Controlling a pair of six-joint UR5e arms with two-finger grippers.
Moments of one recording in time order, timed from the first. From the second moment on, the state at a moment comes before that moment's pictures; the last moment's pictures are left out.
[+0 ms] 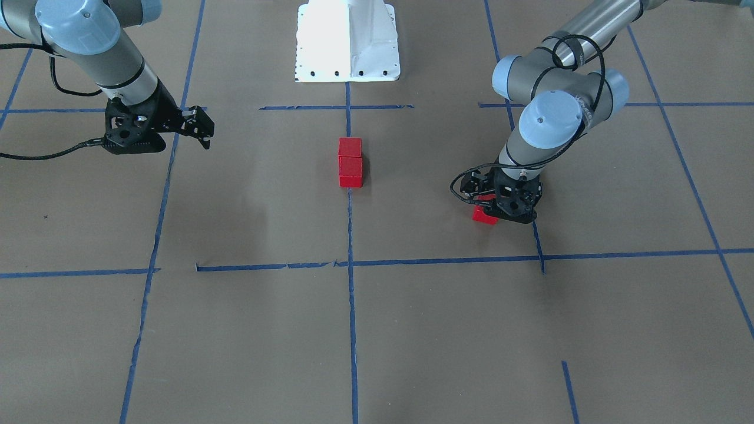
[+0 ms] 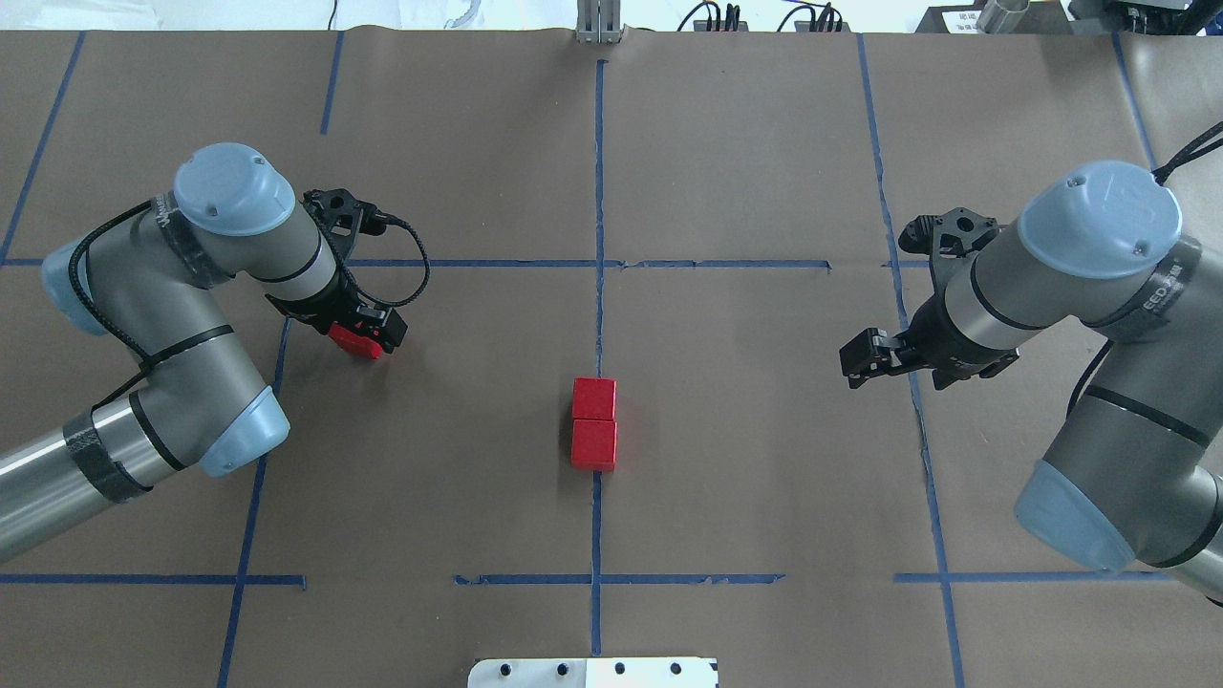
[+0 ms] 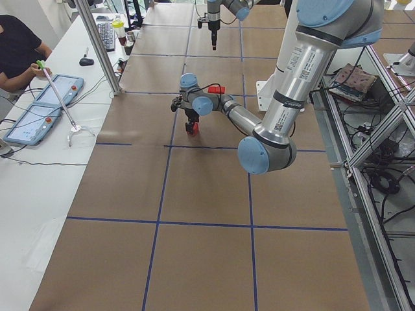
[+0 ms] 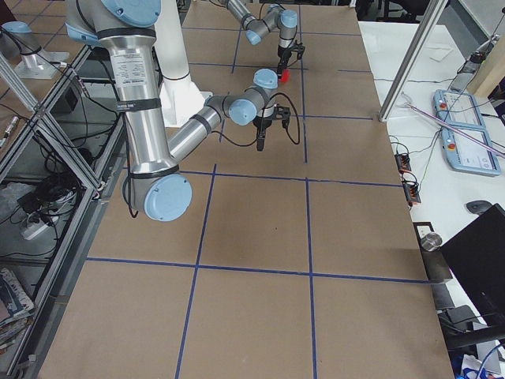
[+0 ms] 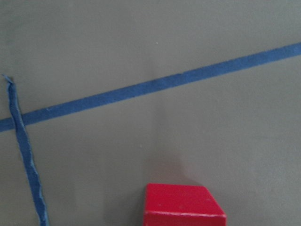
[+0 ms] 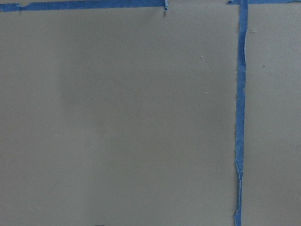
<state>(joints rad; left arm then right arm) -0.71 -2.02 -1.59 -1.77 -2.07 -0.74 0.71 -1.38 2.03 -1.56 2.10 1.04</state>
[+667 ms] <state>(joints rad) -0.71 -2.11 -1.61 -1.77 -1.94 -0.96 0.71 -1.39 2.04 -1.56 2.10 1.04</state>
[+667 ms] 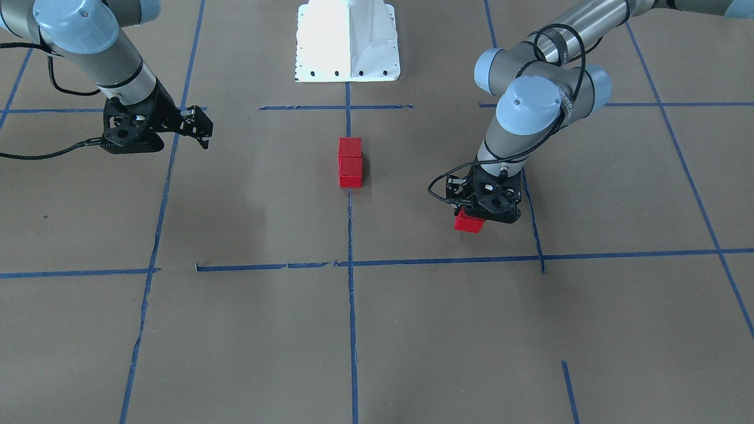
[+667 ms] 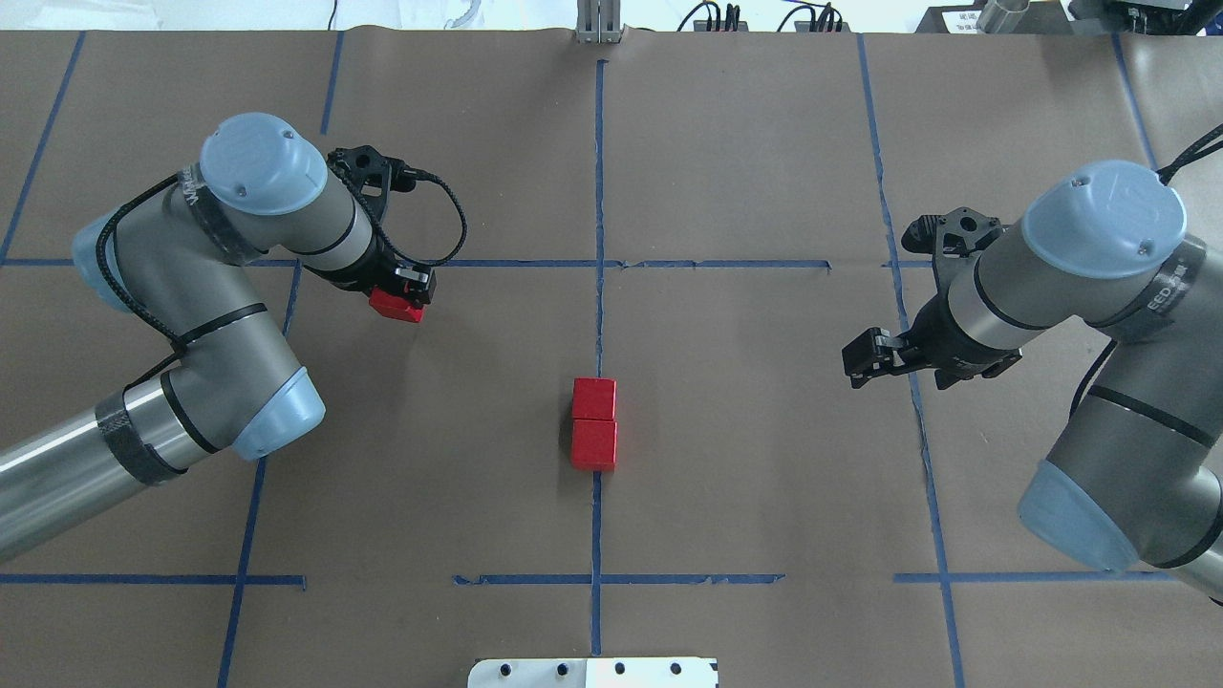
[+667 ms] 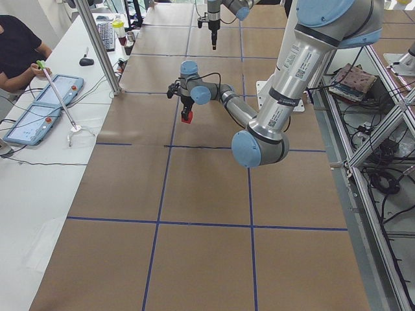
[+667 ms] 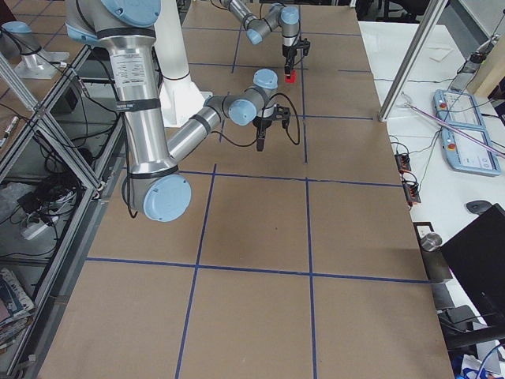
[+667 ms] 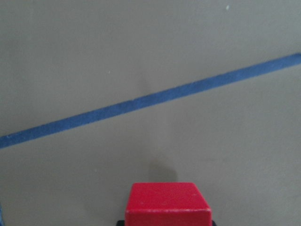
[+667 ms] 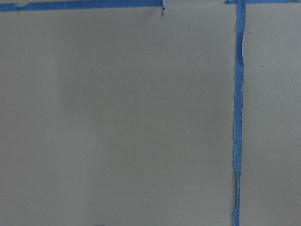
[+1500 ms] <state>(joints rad) -0.56 -2.24 -1.71 -1.50 -1.86 -2.06 0.72 -1.39 2.07 -1.56 2.10 1.05</state>
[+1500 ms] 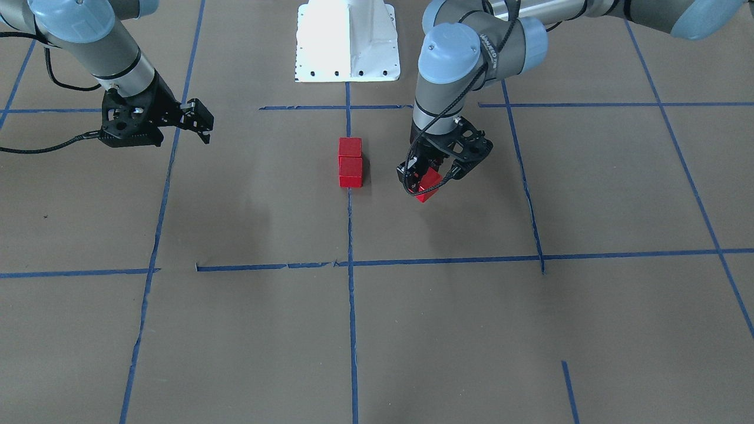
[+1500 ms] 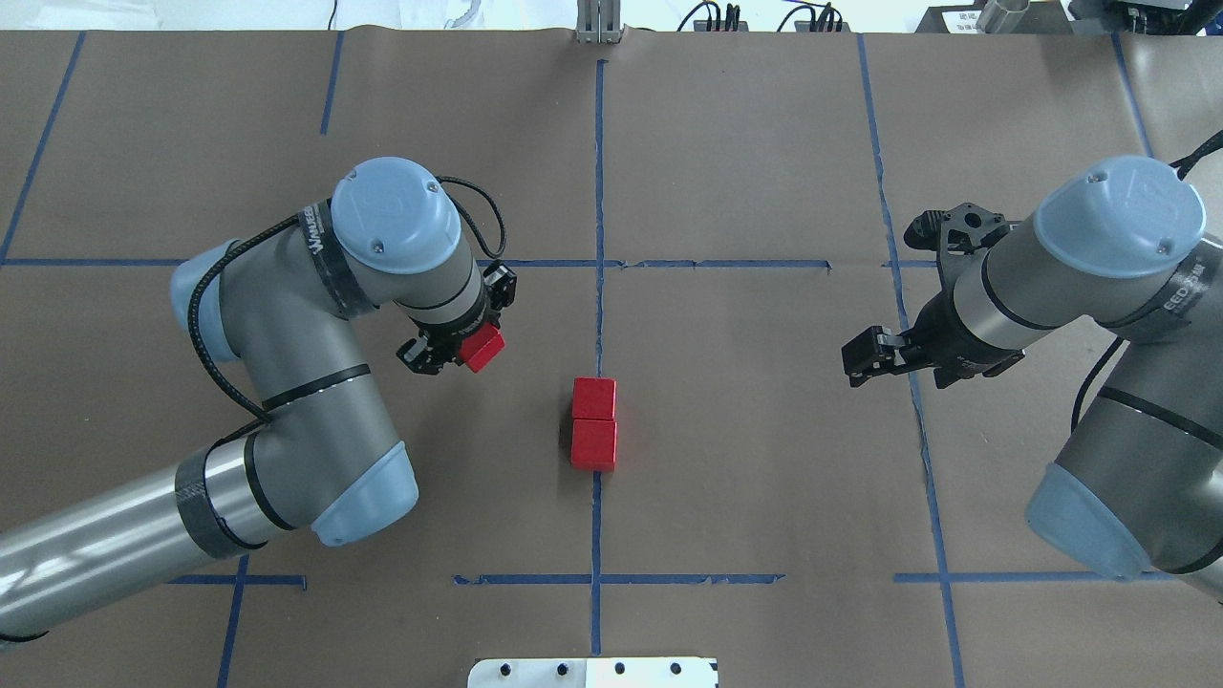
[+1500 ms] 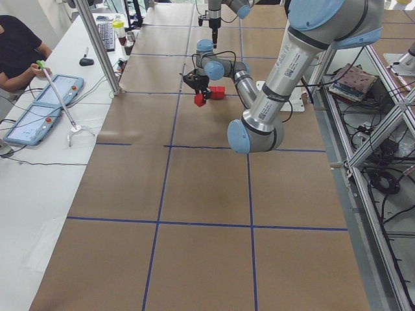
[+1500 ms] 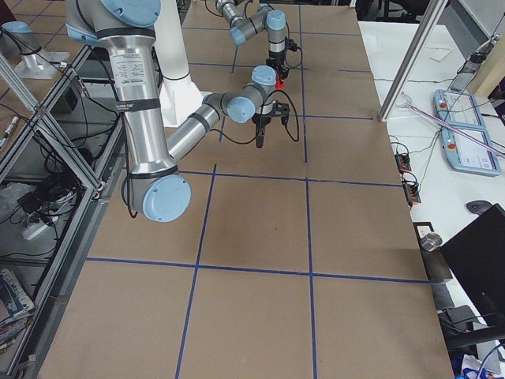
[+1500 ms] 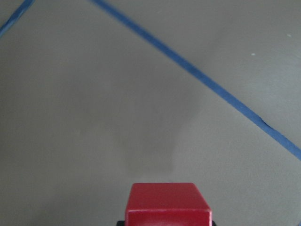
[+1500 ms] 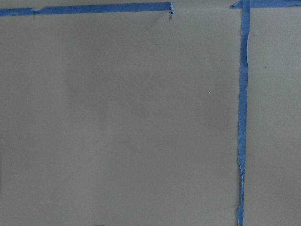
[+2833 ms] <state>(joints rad) -0.48 -2.26 -1.64 -1.63 -1.85 -2.84 0.72 -1.39 2.08 -1.56 2.10 1.06</state>
